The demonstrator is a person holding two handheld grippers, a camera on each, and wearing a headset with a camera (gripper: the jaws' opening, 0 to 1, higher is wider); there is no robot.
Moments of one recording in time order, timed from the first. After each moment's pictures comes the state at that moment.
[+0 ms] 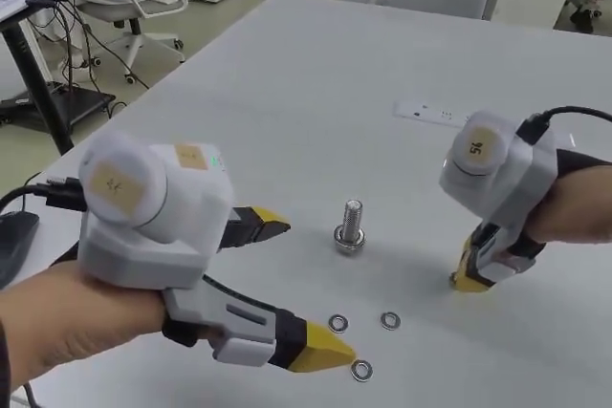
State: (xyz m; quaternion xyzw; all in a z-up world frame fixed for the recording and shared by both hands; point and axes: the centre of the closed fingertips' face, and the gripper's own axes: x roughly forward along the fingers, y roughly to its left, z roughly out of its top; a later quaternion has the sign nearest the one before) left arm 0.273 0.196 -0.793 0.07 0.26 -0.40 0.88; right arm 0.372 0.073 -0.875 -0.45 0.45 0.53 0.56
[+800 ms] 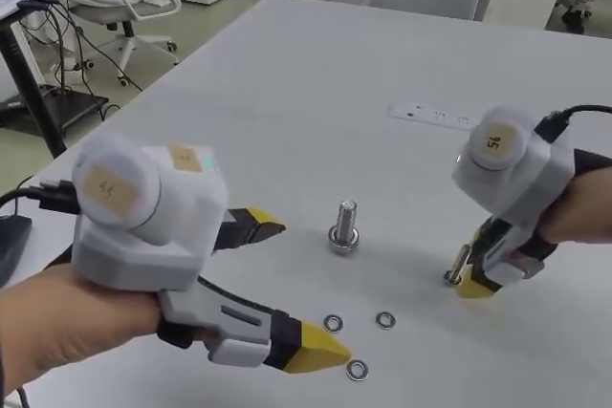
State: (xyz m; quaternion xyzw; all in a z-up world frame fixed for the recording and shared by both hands) left arm 0.272 0.195 -0.793 0.07 0.25 -0.41 0.87; right arm 0.375 0.058 -0.866 -0.42 0.45 0.52 0.59
